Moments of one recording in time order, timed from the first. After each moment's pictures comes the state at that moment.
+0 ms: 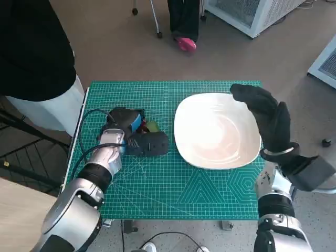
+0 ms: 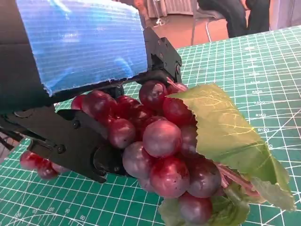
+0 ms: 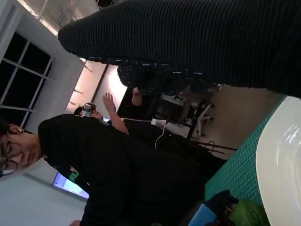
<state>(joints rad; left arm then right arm) -1.00 0.25 -0.56 1.24 0.74 0.14 0.07 -0.82 -0.19 -0.30 1.12 0.35 -0.98 0.81</state>
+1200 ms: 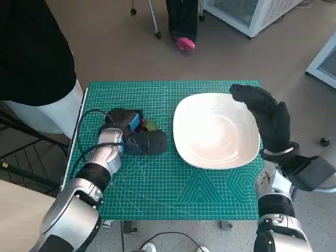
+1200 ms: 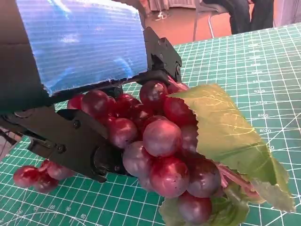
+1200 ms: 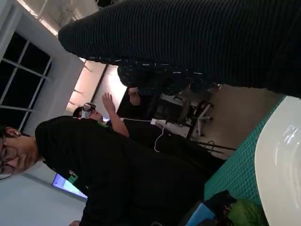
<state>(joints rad) -1.00 0.26 -0.56 1.23 0.73 0.16 0.04 -0.82 -0.19 -0.30 1.11 0.35 -0.97 0.82</state>
